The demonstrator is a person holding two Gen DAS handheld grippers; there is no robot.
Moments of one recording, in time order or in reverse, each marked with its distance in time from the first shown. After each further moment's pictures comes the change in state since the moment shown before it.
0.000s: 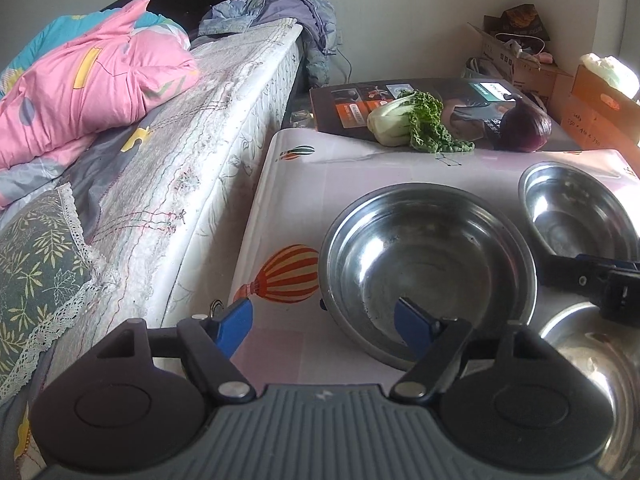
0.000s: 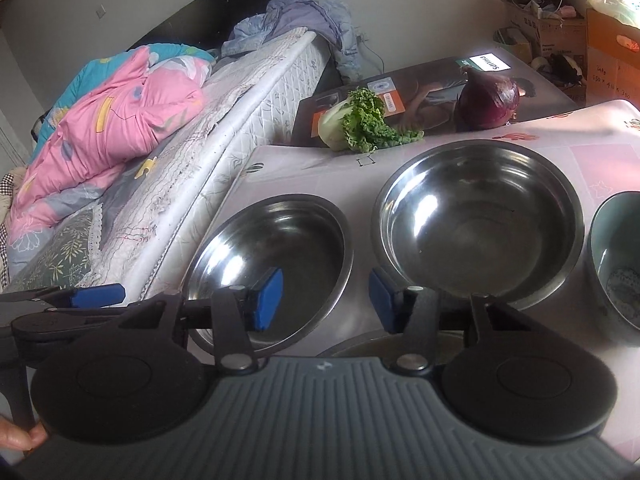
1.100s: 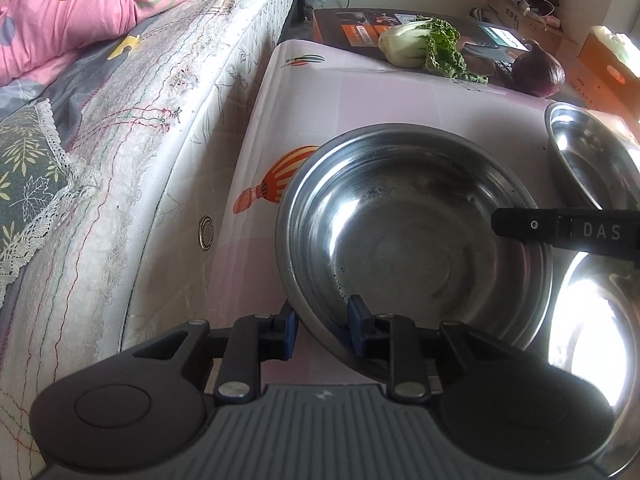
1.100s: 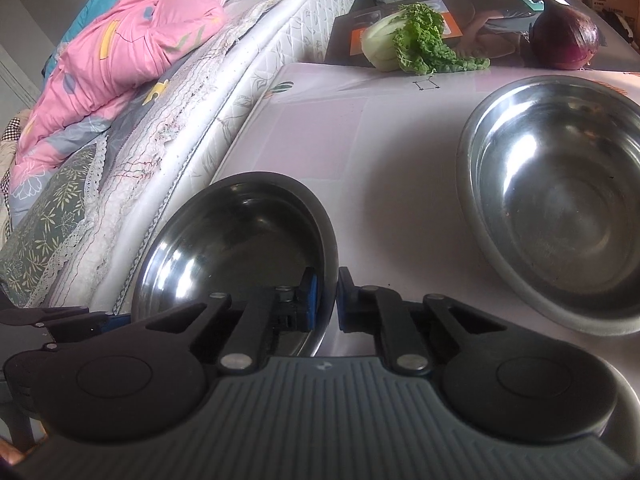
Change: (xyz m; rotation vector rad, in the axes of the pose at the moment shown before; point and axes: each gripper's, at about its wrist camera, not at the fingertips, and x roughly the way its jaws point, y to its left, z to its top) left arm 0.025 0.032 -0.031 -0.052 0.199 -0.086; right arm 0.067 0.022 -0.004 -0.033 0.225 0.083
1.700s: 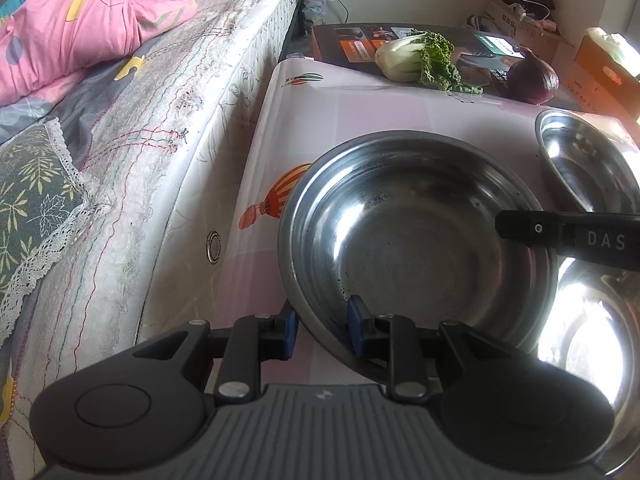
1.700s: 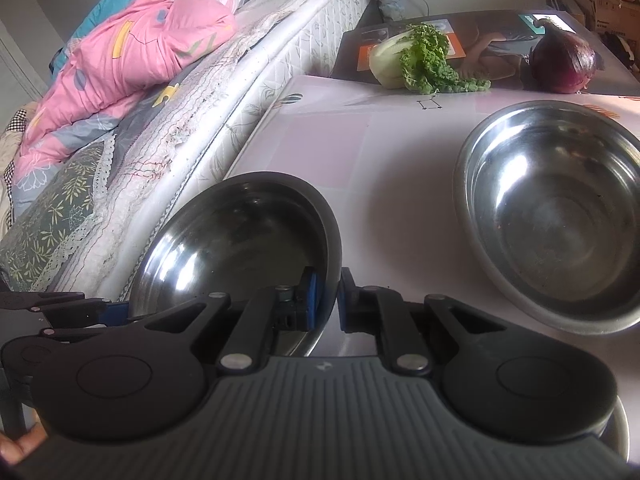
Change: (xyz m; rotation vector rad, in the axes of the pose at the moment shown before) left arm -0.016 -0.004 0.000 0.017 -0.039 0.017; right arm -0.020 0.005 -0.002 -0.043 -0.038 -0.003
